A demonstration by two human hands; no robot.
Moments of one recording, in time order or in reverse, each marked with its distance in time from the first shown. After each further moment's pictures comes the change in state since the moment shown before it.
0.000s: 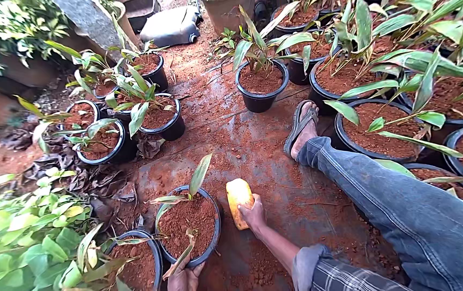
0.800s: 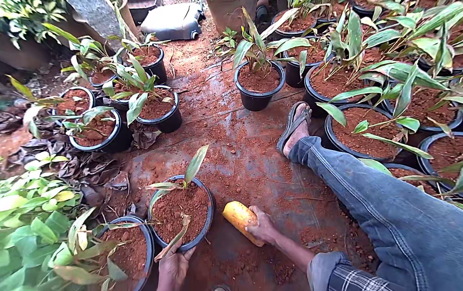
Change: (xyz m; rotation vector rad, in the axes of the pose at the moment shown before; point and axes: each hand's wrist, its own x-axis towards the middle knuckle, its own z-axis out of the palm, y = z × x) left_hand 0.008 -0.004 -0.004 -0.019 -0.038 0.013; right_hand -0.022 0.069 -0.054 -0.349 -0.375 -0.273
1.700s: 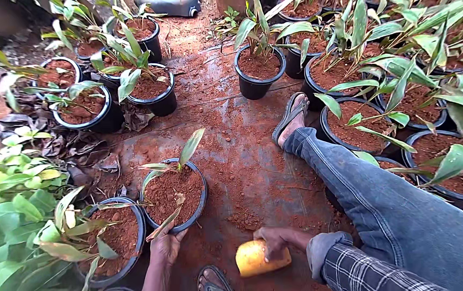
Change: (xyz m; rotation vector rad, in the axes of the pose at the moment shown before) left_hand 0.001 0.000 0.000 -0.012 -0.016 -0.013; right_hand -0.035 0.044 -0.019 -0.431 -0.822 -0.087
